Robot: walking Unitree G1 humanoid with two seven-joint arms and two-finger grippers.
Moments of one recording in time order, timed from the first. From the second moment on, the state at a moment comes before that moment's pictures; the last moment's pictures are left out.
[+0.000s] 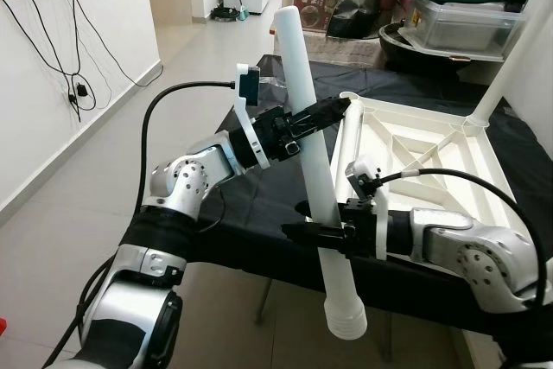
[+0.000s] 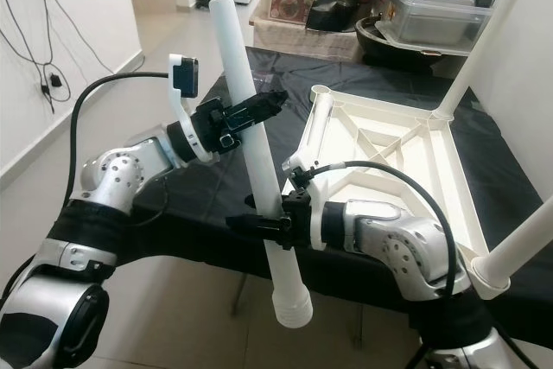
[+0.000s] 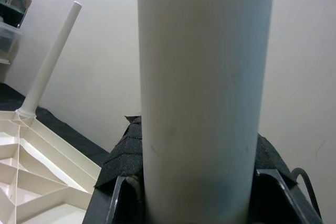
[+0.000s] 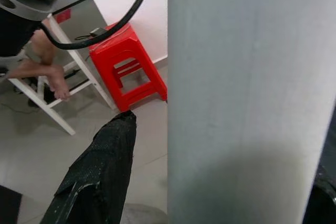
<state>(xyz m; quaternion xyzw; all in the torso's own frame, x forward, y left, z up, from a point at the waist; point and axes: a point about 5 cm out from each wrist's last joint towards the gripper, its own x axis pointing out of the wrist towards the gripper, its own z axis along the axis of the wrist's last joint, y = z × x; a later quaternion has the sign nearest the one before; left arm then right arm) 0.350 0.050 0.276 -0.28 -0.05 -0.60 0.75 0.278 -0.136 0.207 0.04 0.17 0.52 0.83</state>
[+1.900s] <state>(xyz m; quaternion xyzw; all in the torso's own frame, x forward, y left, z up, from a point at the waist) 0.352 0.050 0.304 -0.30 -0.11 -0.57 0.76 0.325 -0.152 0.209 0.04 0.13 0.39 0.91</state>
